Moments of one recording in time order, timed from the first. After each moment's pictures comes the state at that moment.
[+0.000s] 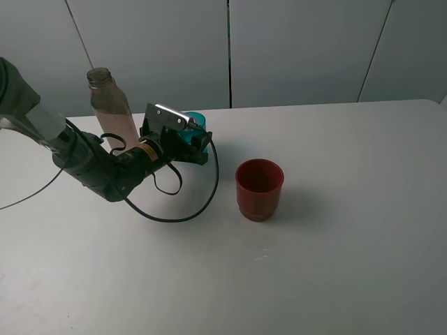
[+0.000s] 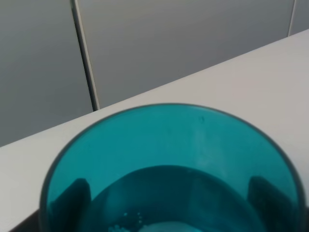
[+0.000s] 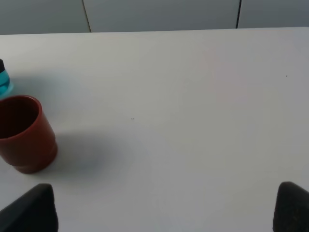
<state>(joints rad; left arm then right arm) -0.43 2.36 -1.03 0.14 -1.06 -0.02 0.02 0.00 -0.51 0.08 1.10 -0.01</state>
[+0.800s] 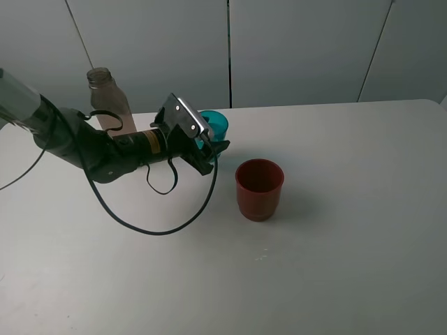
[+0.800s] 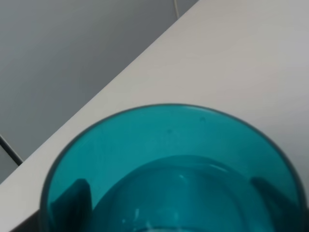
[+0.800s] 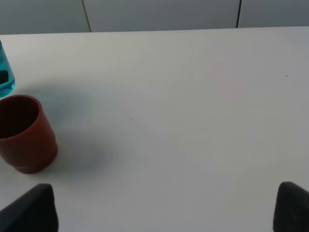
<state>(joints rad) -0.42 2.22 -1.03 0.56 -0.88 0.02 0.02 0.00 -0.51 0.08 1.10 -0.01</state>
